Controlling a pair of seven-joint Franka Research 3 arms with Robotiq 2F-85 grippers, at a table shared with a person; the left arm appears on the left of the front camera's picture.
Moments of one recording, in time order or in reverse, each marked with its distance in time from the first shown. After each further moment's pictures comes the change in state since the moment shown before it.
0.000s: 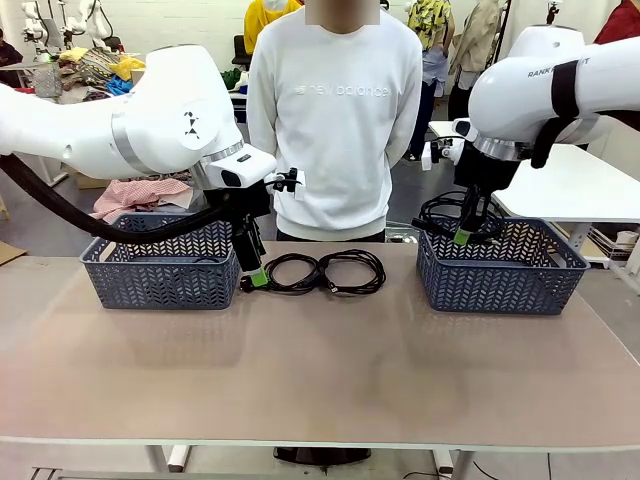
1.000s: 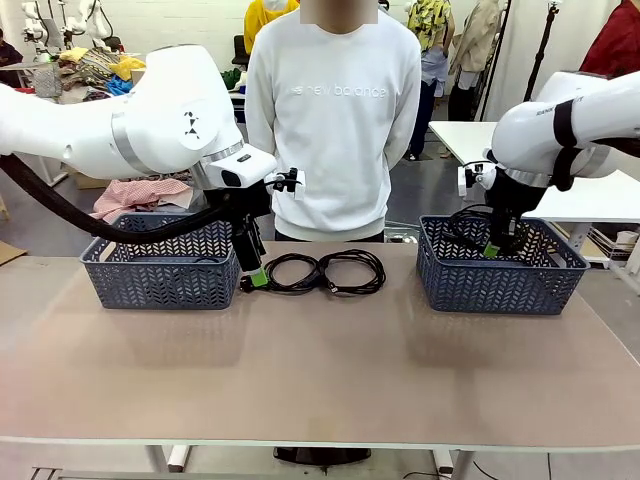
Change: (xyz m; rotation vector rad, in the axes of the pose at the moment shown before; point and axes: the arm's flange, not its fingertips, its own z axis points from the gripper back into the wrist) left arm 0.000 0.000 0.000 0.000 0.000 0.000; right arm -0.073 -0.073 -0.055 -0.036 0.006 0.062
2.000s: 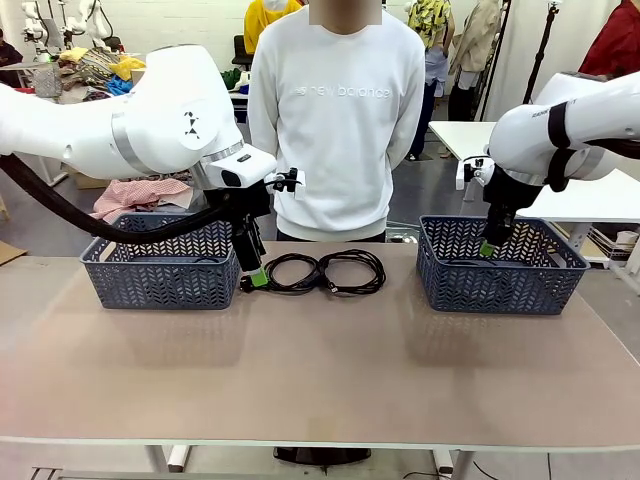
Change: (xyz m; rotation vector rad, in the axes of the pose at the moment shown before) left arm 0.000 0.000 0.000 0.000 0.000 0.000; right arm 0.003 -0.016 -0.001 -0.056 -0.035 -0.074
